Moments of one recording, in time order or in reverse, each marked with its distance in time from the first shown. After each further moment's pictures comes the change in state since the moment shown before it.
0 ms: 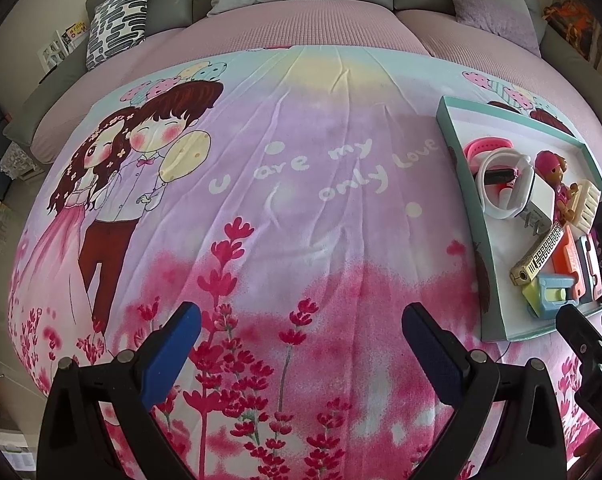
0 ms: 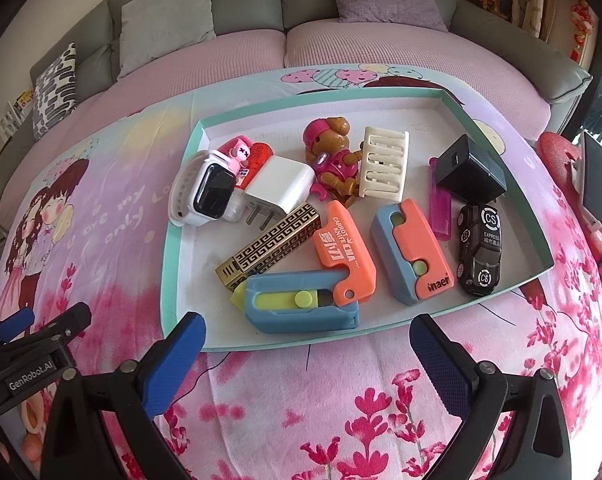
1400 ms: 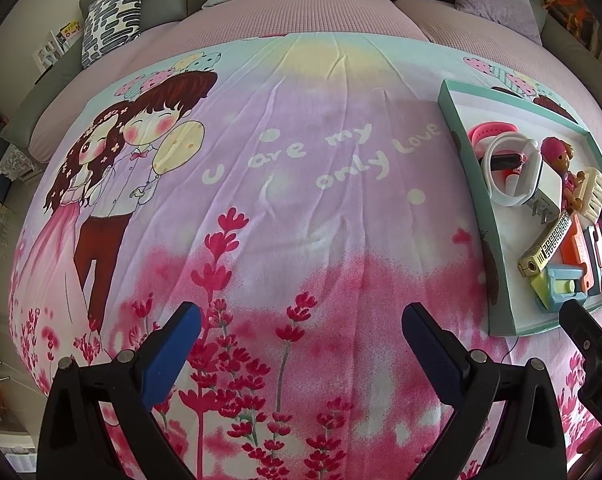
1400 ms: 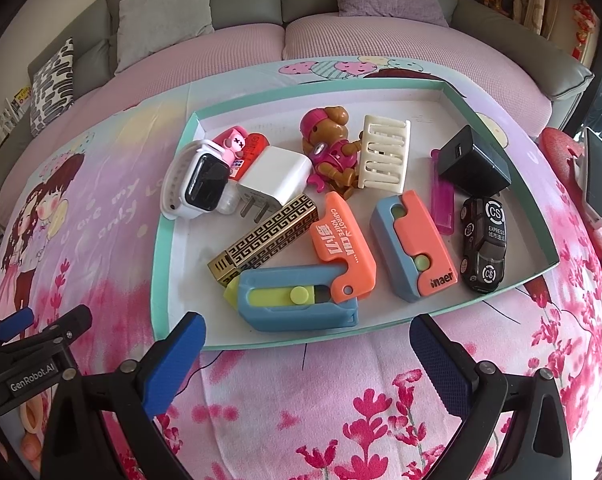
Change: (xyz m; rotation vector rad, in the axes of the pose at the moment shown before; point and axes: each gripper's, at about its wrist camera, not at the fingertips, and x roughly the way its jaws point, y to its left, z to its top) left arm 0.008 -0.003 -0.001 0.014 0.031 0.009; right arm 0.010 -0.001 0.000 -0.005 0.015 -0.004
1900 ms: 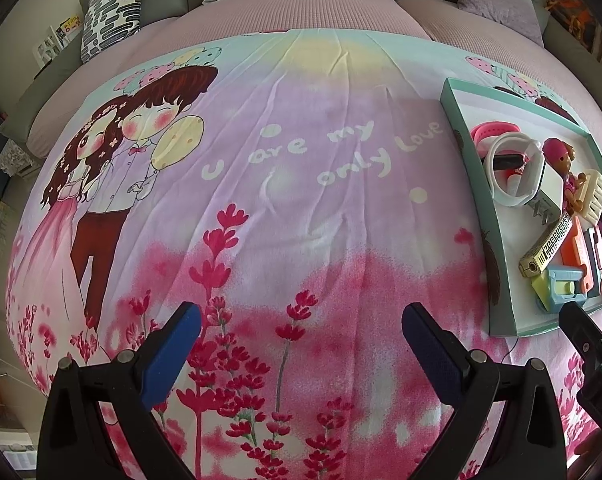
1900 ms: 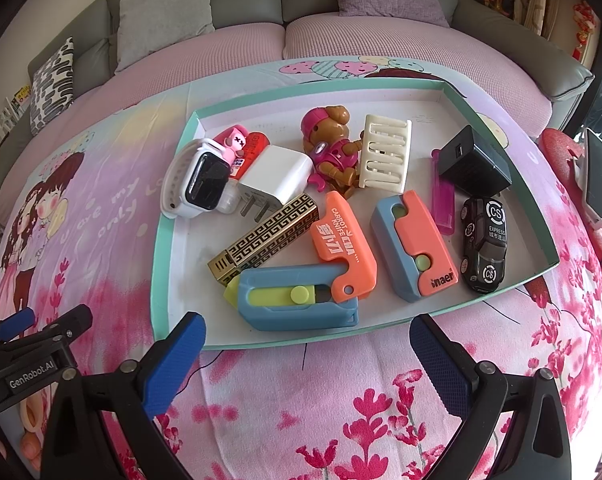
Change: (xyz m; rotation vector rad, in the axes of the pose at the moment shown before) left arm 0.004 0.003 0.000 -0.009 0.012 -0.009; right arm 0.000 0.001 0.000 -0.001 0.002 0.000
